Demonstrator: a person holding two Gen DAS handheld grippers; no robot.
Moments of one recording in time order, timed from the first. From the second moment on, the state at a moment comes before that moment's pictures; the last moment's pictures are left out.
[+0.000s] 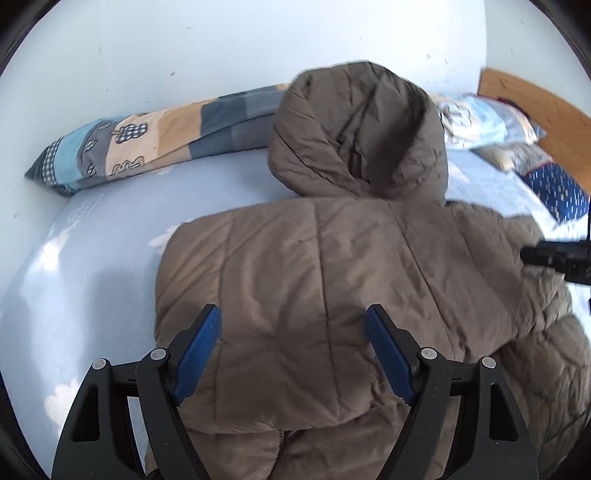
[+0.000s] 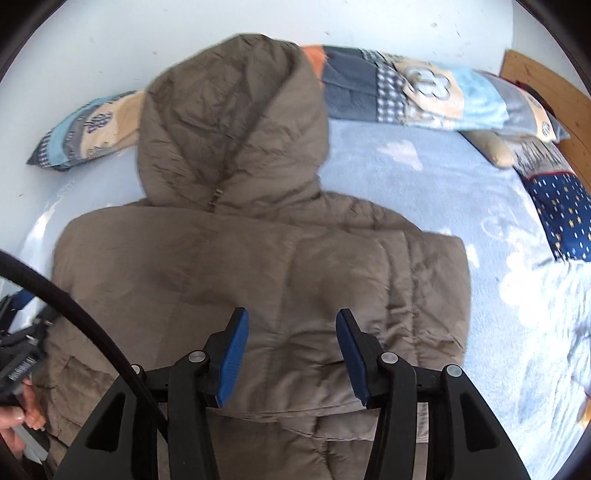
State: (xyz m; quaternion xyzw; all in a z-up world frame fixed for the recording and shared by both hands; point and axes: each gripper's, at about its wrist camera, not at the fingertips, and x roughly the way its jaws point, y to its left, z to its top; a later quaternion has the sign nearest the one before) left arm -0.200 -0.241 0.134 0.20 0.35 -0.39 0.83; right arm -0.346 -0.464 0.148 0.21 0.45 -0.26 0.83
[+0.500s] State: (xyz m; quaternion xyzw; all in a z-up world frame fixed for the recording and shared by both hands) left arm -0.194 -0.249 0.108 0.21 0.40 -0.38 0.81; right arm -0.330 -0.450 0.111 0.21 0.49 -0.23 0.81
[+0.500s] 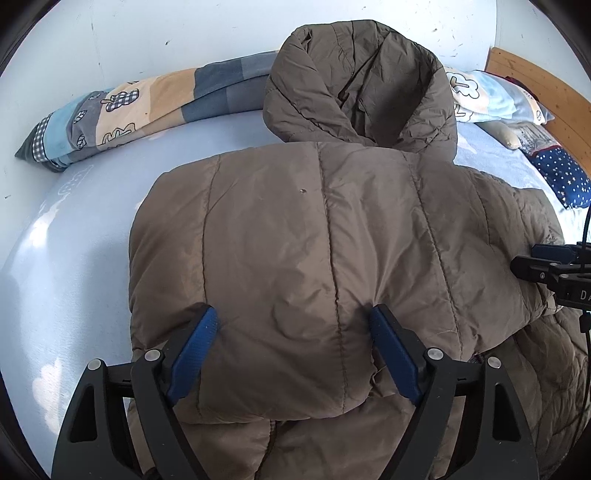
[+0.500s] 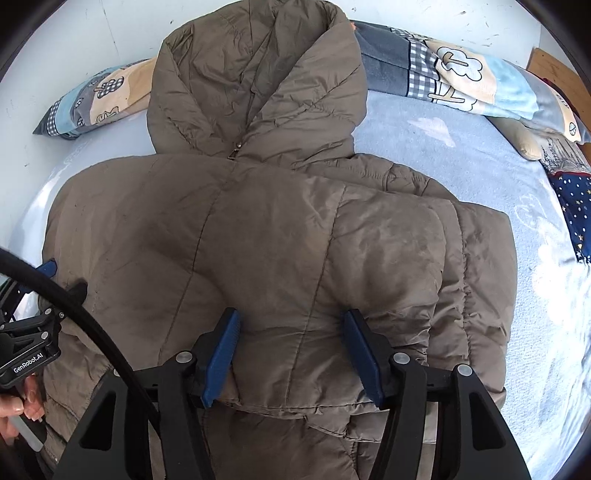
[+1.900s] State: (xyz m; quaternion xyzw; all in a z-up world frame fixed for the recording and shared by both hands) left arm -0.180 -0.249 0.123 0.18 0.41 -0.39 0.80; right arm -0.332 -0.457 0.114 0.22 0.50 -0.21 0.81
